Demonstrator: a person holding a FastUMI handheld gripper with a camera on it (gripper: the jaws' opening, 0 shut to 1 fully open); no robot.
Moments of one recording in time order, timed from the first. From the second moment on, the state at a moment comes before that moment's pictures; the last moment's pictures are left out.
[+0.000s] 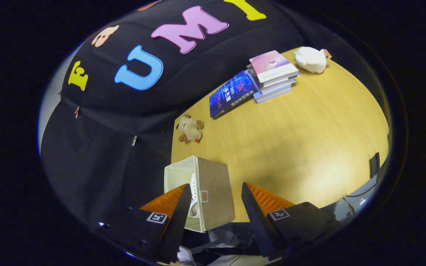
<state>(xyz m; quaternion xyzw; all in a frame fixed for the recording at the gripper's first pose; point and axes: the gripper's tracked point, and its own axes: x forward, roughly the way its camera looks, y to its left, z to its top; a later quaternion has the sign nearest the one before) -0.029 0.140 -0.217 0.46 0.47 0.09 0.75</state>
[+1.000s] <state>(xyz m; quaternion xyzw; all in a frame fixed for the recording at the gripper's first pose) -0.021 0.052 -0.152 0.37 0.32 0.06 0.87</state>
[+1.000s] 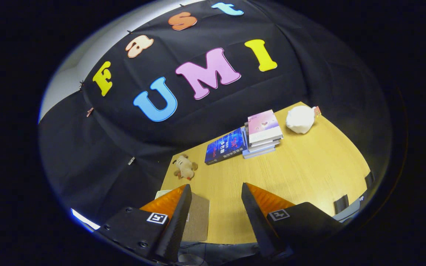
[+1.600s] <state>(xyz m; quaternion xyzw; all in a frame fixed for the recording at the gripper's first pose) -0.013 0.036 -0.118 0.30 0.26 0.05 0.92</state>
